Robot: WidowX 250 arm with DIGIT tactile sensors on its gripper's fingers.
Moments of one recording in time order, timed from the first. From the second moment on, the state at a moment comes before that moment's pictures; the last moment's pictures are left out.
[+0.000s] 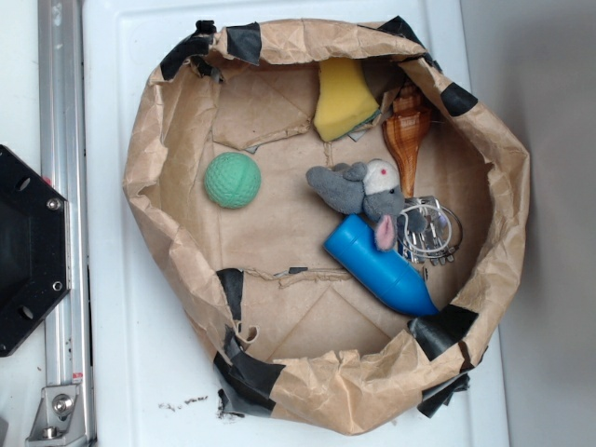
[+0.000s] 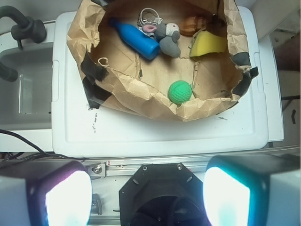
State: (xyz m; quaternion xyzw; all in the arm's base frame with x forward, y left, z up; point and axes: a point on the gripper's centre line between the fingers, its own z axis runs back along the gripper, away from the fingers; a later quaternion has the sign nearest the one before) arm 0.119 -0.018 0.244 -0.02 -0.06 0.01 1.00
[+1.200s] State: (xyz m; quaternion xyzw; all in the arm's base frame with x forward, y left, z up) arm 0.223 0.011 0.127 0.04 -0.06 -0.10 0.99
